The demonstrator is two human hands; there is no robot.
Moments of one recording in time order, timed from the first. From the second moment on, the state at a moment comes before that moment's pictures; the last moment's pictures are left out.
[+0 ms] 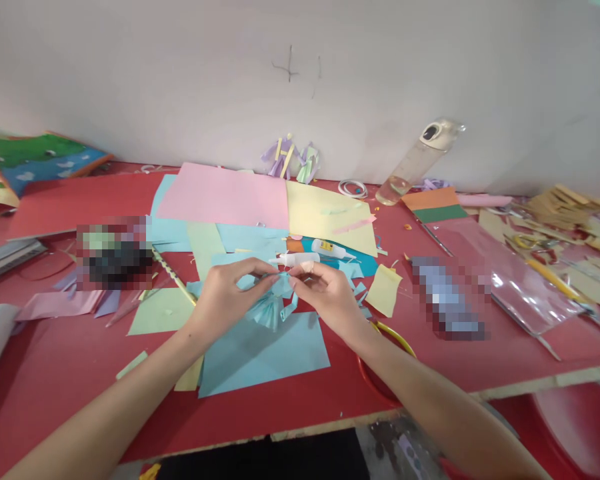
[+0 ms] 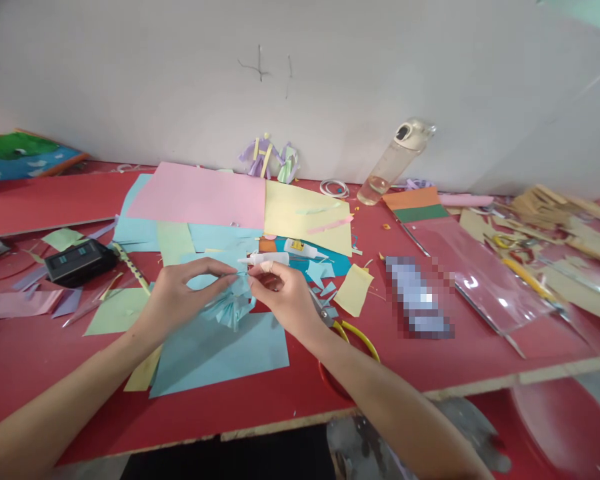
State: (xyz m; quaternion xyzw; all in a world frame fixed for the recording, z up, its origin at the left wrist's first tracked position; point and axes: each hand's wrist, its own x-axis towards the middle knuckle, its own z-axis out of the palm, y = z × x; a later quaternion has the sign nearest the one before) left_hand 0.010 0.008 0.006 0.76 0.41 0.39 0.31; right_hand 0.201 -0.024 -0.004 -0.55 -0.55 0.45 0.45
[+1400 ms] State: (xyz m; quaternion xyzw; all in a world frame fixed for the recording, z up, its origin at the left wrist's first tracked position) left_hand 0.007 0.009 0.003 0.85 0.25 0.41 0.20; right_hand 0.199 -0.028 0.004 -0.50 -0.53 0.52 0.45
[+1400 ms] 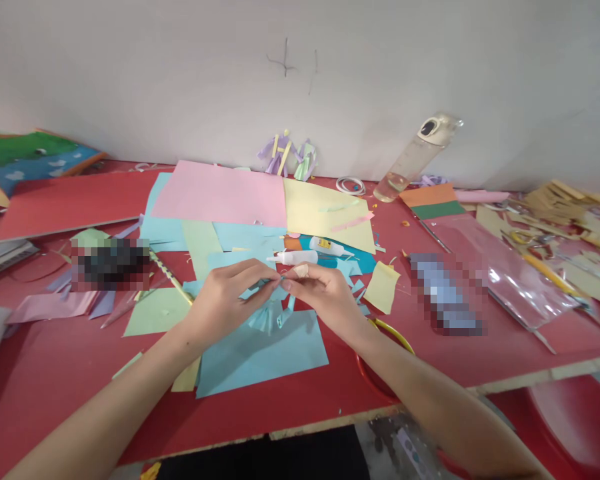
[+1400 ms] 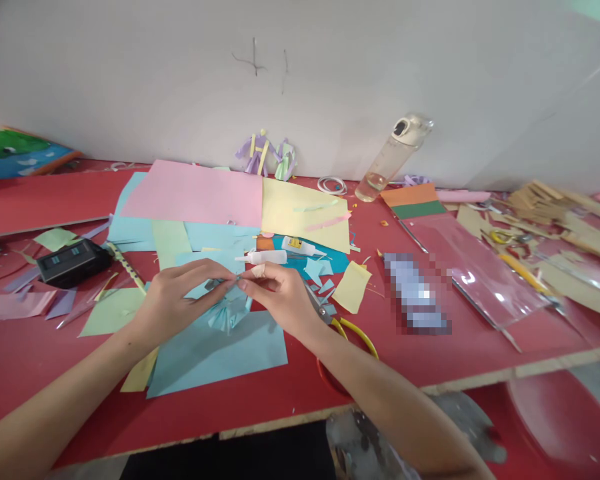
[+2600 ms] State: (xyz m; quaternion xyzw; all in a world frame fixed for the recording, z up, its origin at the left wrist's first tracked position) left_hand 0.013 0.002 0.003 0.85 0.30 0.40 0.18; right_hand 0.197 -0.028 -0.005 -0.52 -0.51 0.51 0.45
